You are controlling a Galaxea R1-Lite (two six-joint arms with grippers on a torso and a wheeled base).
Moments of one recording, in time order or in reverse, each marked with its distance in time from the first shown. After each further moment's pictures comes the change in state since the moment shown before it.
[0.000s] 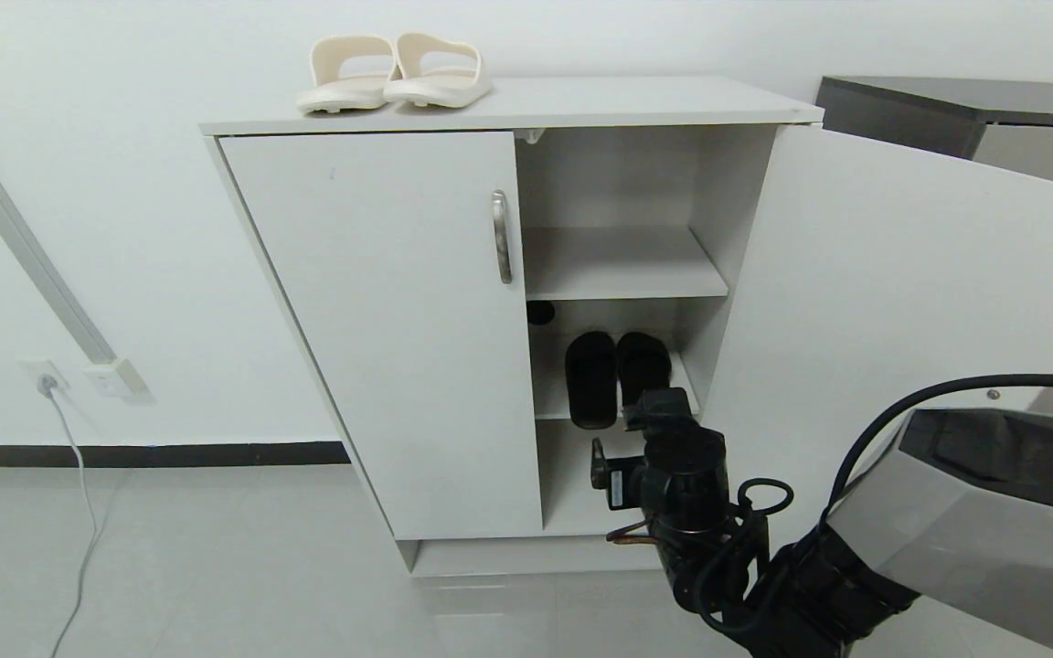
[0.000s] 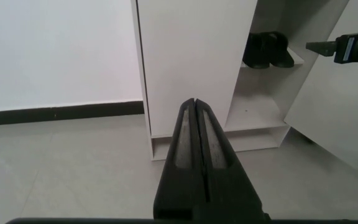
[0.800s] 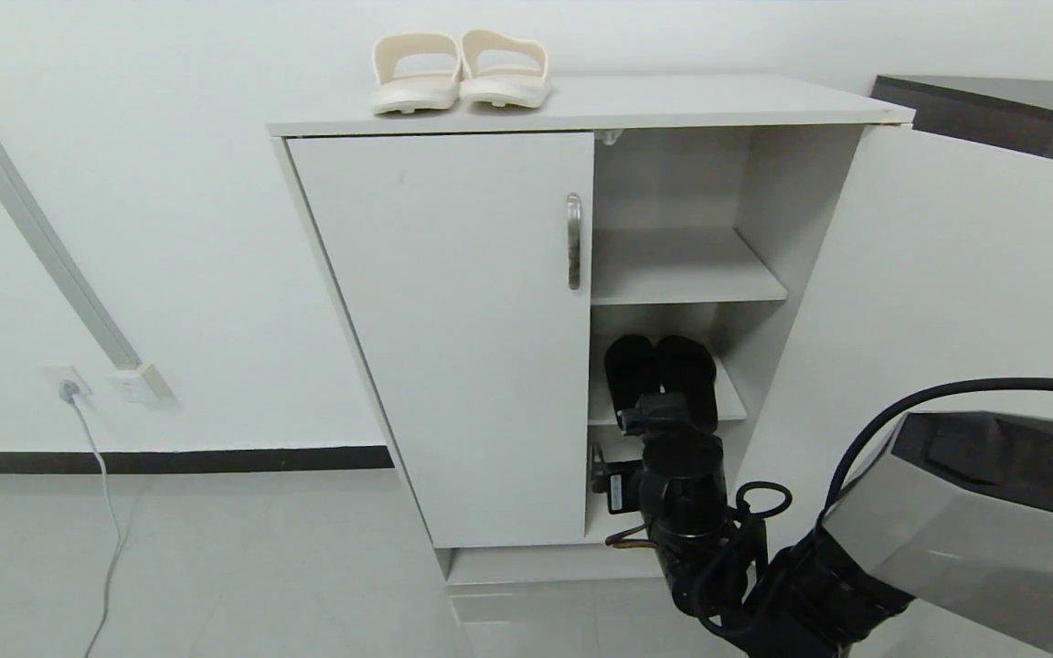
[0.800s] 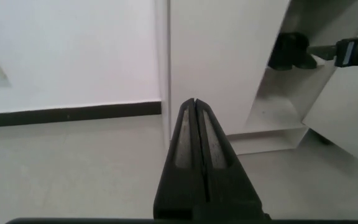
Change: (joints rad) left arm 0.000 0.000 0.000 0.000 0.000 -0.001; right arm 0.001 0.011 0.002 -0.002 0.000 0.000
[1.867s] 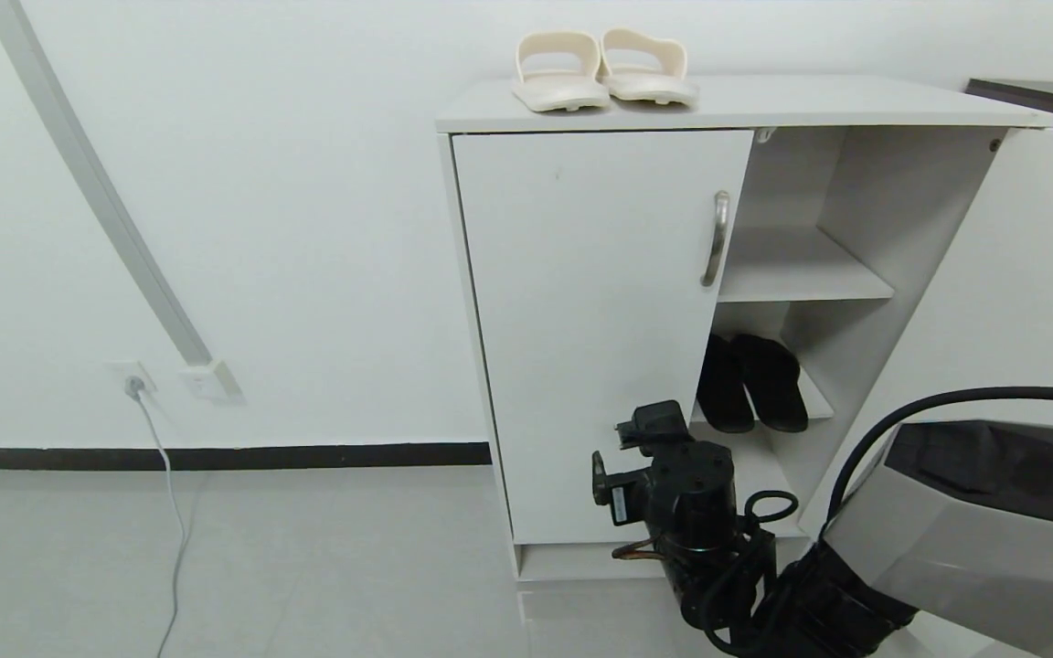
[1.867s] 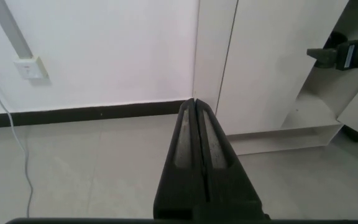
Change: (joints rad) left arm 0.000 0.000 0.000 0.000 0.001 0.000; right arm -0.003 0.002 0.057 -0.074 0.021 -0.100
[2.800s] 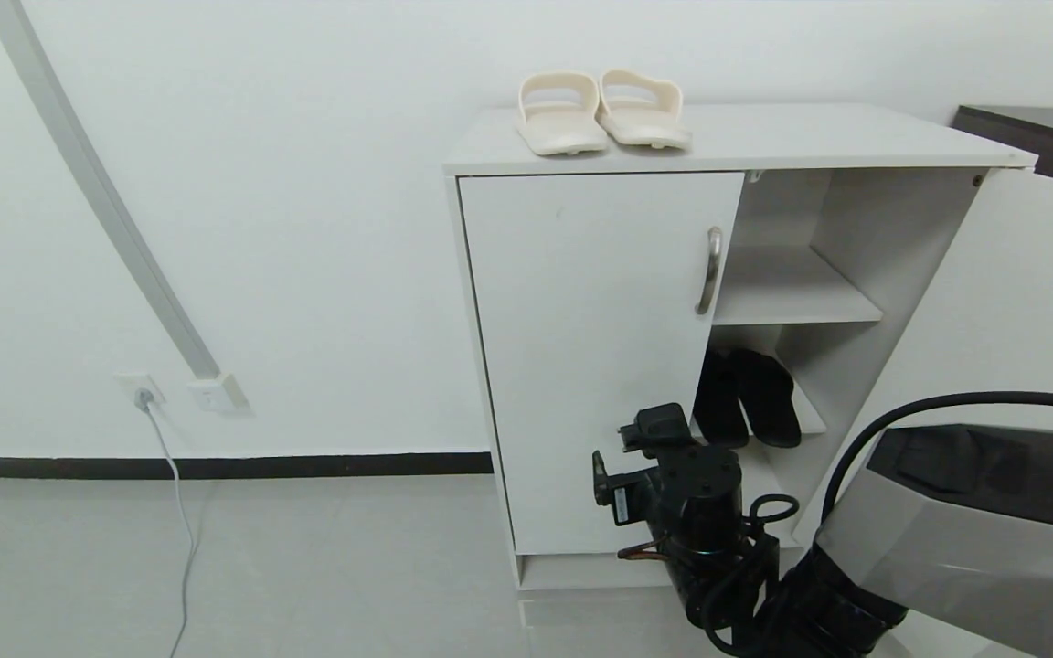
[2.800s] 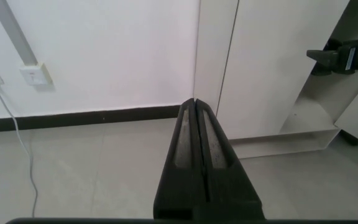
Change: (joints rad) left arm 0.000 0.000 0.000 0.000 -0.001 0.007; right arm -0.007 0.023 0.014 -0.077 0.030 -0.016
